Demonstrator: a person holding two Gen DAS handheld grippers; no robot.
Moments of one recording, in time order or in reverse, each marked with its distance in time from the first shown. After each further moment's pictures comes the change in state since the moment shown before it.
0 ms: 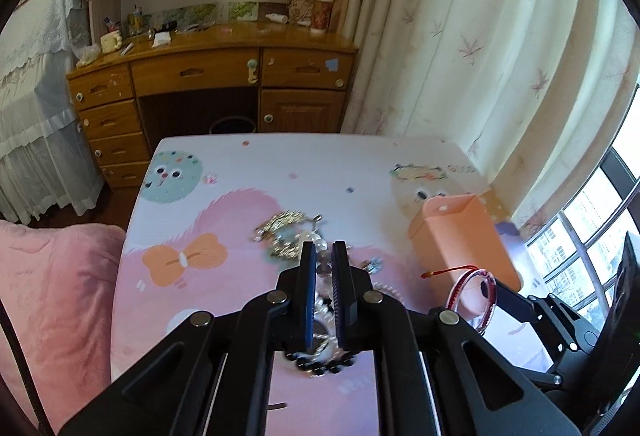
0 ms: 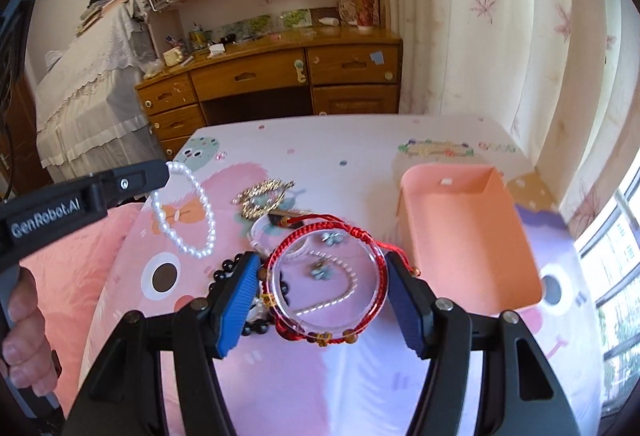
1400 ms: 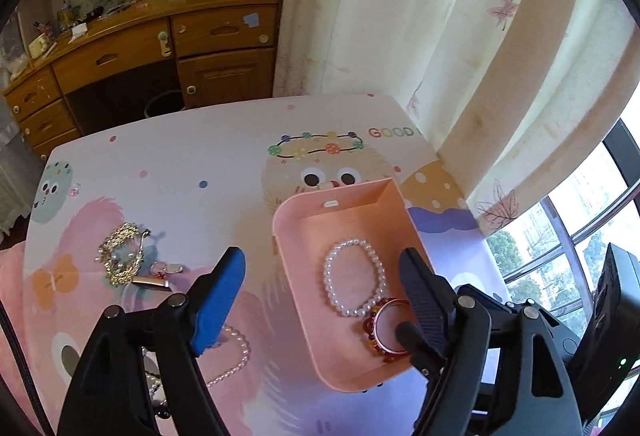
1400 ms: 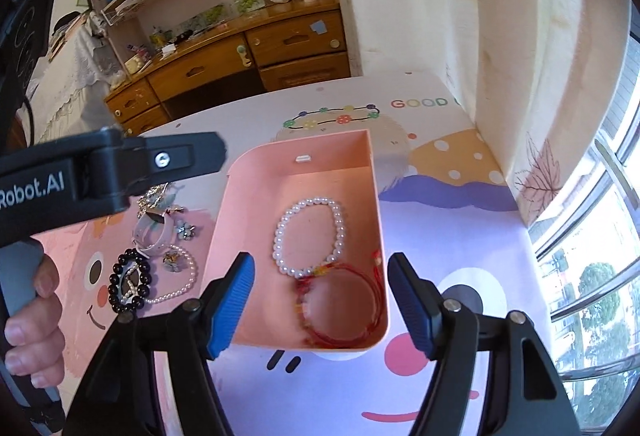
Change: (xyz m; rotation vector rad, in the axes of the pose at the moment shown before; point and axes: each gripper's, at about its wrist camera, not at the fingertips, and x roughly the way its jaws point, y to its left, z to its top) left arm 0.114 -0.160 0.021 0.073 0.197 -0.072; right arm 0.029 -0.164 -0.003 0.122 0.111 0.032
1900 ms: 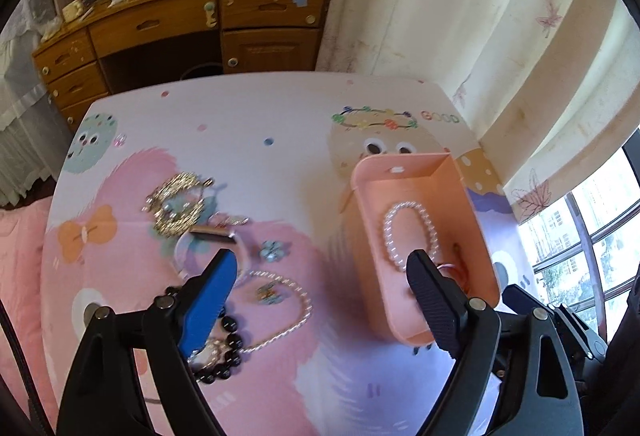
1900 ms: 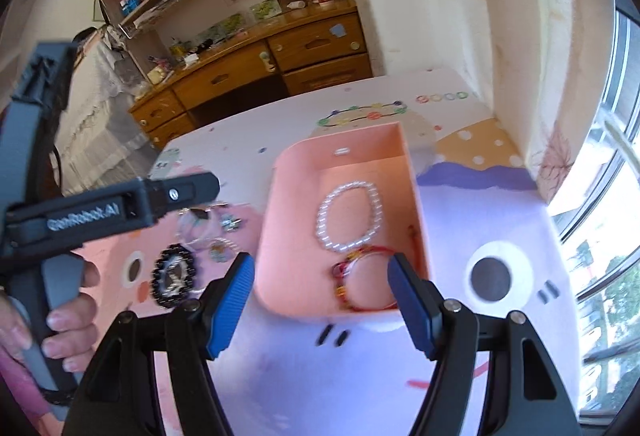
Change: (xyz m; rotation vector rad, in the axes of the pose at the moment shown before) left arm -0.017 0.058 -0.031 -0.097 0.050 0.067; right arm -0.022 0.016 -0.014 0.043 -0.007 0.117
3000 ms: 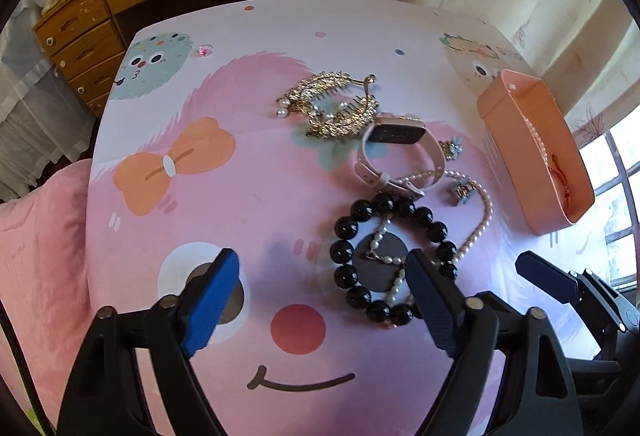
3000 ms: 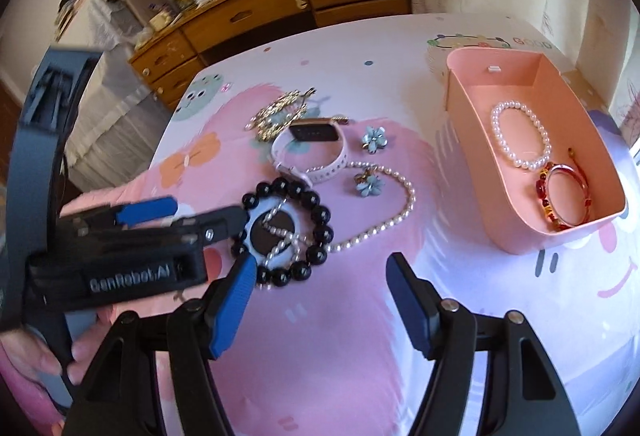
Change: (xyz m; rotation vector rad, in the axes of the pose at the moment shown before) left arm 0.022 0.149 -0.046 0.055 0.160 0.036; right arm 0.075 0.153 -0.039 0.019 0.169 -0.041
